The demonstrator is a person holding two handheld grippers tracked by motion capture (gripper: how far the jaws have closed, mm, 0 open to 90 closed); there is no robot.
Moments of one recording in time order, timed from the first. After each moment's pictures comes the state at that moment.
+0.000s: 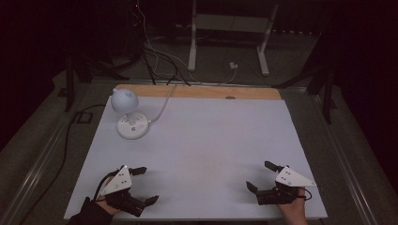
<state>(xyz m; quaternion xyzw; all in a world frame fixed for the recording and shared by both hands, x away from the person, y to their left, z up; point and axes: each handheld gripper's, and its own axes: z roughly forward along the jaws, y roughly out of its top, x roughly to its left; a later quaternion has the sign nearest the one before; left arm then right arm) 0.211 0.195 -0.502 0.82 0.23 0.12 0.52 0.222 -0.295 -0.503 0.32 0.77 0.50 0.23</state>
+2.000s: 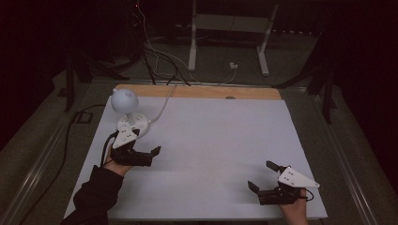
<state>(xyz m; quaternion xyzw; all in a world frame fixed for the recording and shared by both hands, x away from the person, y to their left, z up) 0.297 0.186 -0.459 0.76 0.37 0.22 0.48 0.219 -0.298 -0.500 0.33 0.76 0.51 0.23</state>
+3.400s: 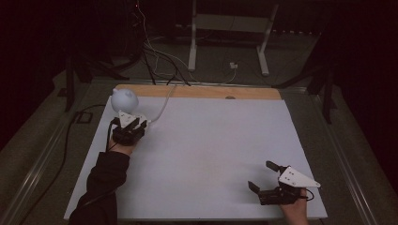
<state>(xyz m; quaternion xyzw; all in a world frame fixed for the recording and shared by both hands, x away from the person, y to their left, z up) 0.367 0.197 -0.489 0.70 0.50 0.31 0.40 0.220 -0.300 -0.501 0.33 0.76 0.52 0.22</state>
